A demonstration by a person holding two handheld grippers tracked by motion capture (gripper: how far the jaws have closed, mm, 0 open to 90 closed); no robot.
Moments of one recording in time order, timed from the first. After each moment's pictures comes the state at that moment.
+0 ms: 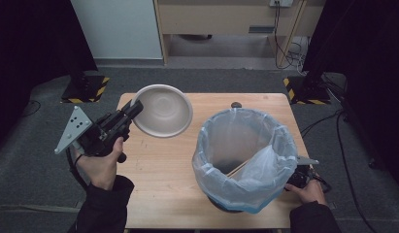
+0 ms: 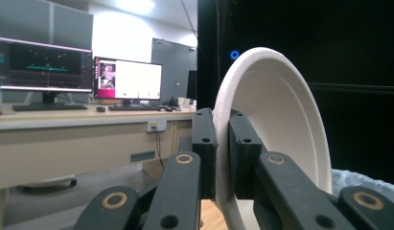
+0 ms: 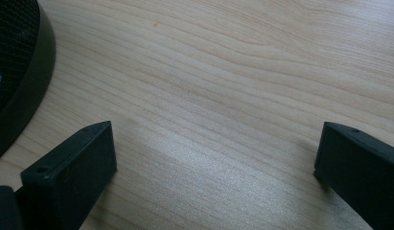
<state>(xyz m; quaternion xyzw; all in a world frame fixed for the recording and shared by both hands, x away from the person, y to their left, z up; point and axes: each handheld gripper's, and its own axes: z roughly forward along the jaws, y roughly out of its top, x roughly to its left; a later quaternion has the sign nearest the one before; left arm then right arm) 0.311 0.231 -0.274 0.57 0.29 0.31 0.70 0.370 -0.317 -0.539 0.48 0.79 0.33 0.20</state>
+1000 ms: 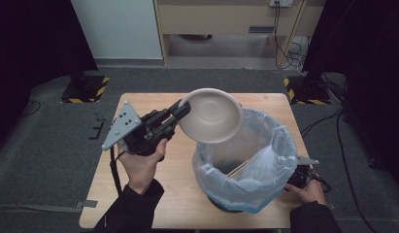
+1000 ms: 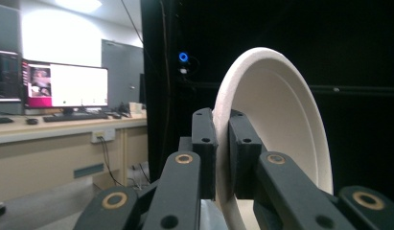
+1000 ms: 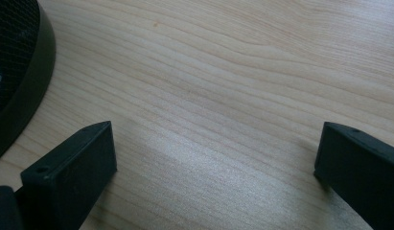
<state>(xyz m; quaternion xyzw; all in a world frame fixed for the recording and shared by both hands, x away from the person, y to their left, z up) 0.315 0.139 -0.261 0.60 0.23 0.25 0.73 0.370 -0.317 -0.539 0.48 0.79 0.33 0.20</state>
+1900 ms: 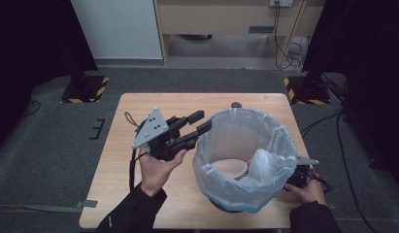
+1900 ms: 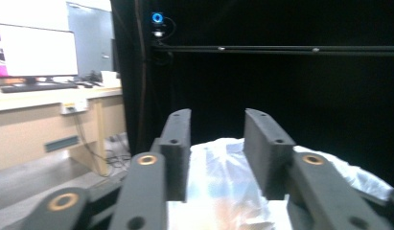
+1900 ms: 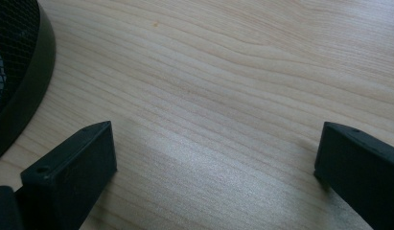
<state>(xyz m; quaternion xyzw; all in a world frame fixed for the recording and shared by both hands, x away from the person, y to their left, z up) 0.325 0.121 -0.290 0.65 0.21 0.21 0.70 0.370 -0.317 -0.539 0.48 0.79 0.33 0.19</state>
